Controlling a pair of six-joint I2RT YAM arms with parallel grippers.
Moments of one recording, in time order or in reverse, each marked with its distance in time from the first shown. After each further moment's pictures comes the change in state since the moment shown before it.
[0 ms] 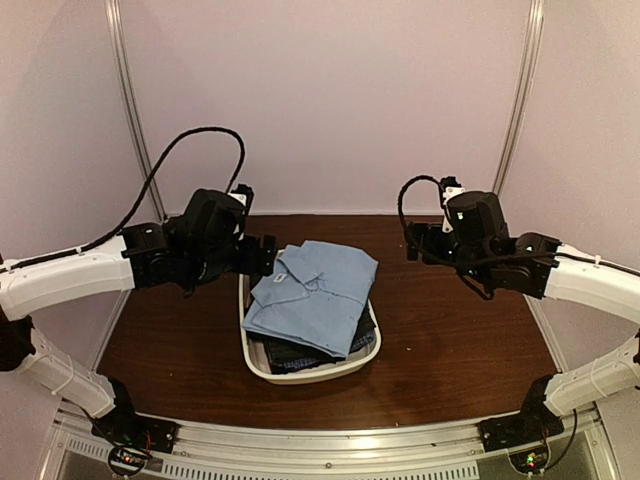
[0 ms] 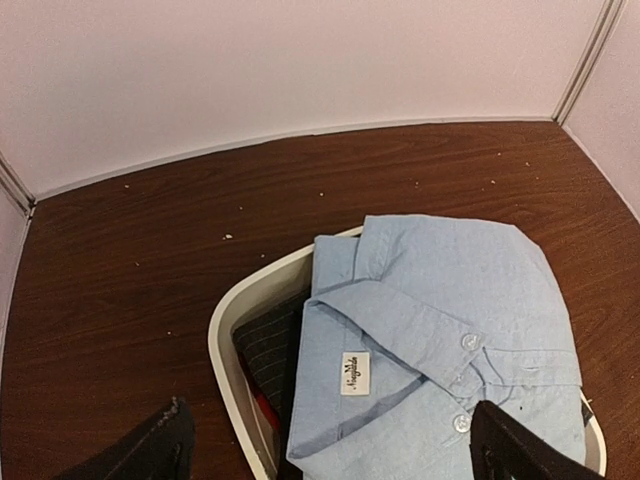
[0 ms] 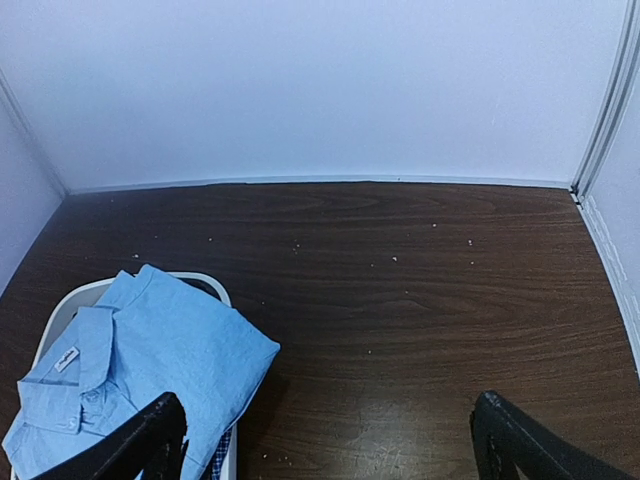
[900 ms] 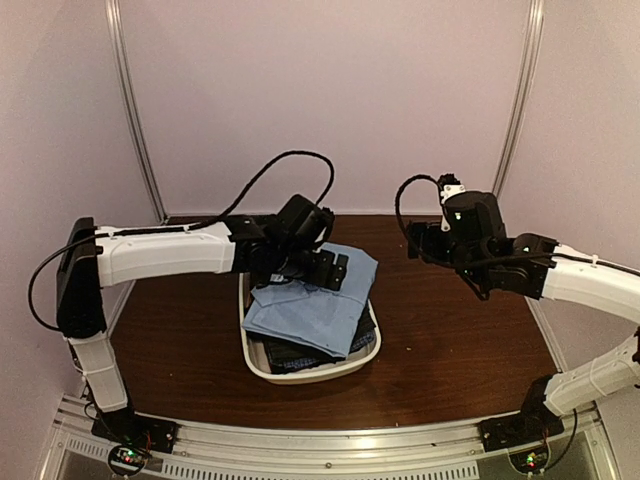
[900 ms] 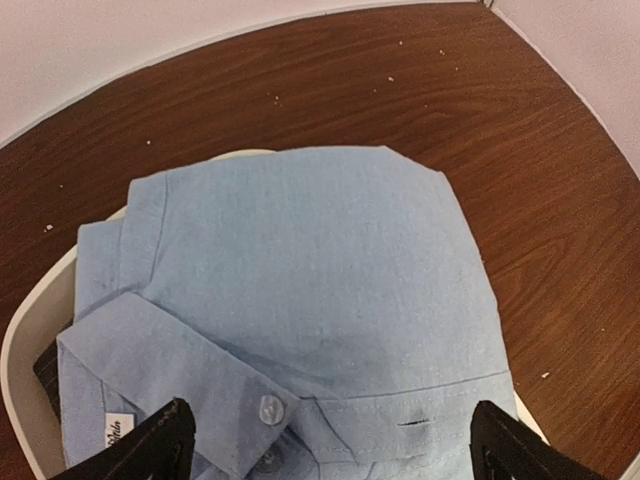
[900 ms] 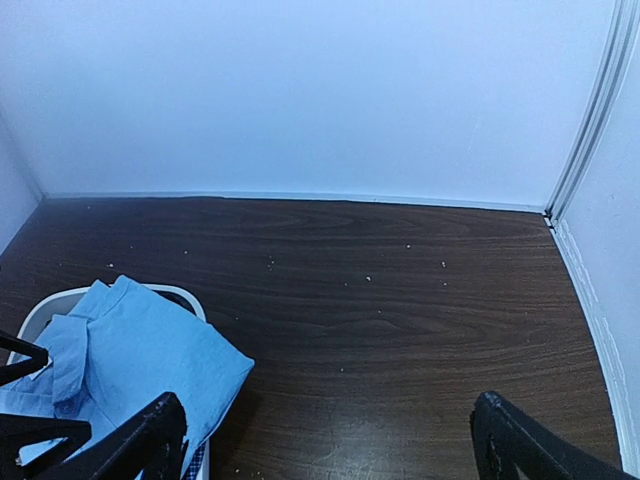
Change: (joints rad) left arm -0.051 0.480 0.366 -0.047 0.233 0.001; right arm 0.013 0.013 0.000 0.032 0.088 -0.068
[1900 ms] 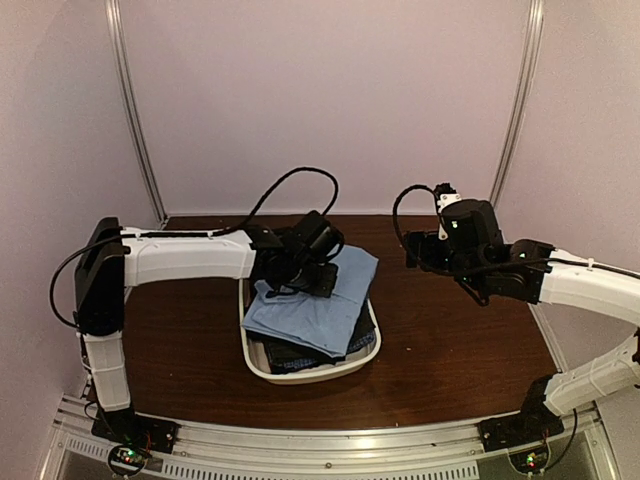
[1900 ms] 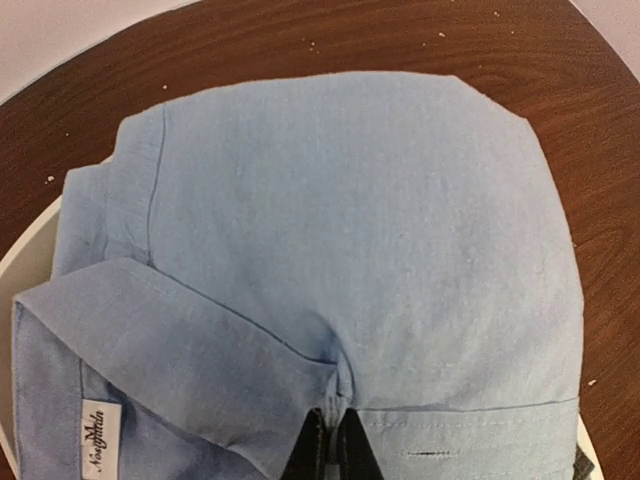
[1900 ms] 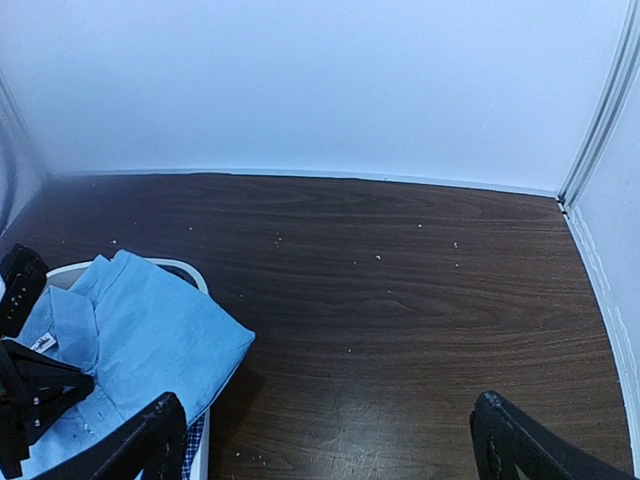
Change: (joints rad) left arm -0.008 0.142 0.050 -0.055 -0.047 -0.076; right arm -0.003 0.004 -0.043 0.006 -0.042 0.014
